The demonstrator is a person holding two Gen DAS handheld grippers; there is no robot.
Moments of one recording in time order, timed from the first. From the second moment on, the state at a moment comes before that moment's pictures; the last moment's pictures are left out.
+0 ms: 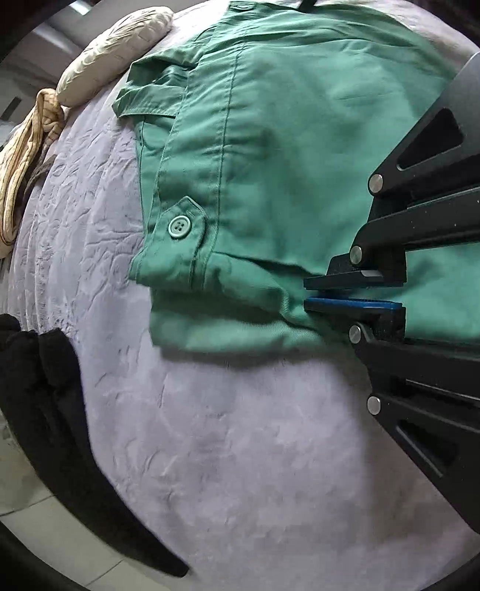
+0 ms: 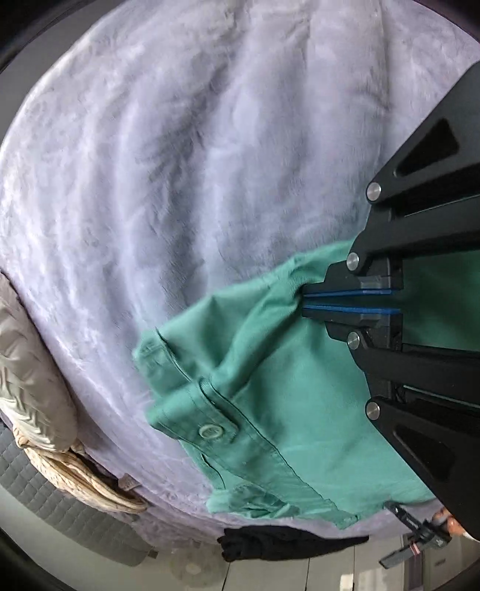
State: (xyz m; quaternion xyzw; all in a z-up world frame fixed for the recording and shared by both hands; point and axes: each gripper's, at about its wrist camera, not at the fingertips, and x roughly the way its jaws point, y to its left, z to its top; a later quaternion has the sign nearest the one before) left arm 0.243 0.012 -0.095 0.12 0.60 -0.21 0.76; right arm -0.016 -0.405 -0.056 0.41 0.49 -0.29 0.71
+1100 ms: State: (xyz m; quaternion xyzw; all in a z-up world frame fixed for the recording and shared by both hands) left arm 0.144 0.085 -0.083 0.13 0.65 -0.20 0.72; right arm -0.108 -0.330 -0.046 0.40 0.55 -0.29 0.67
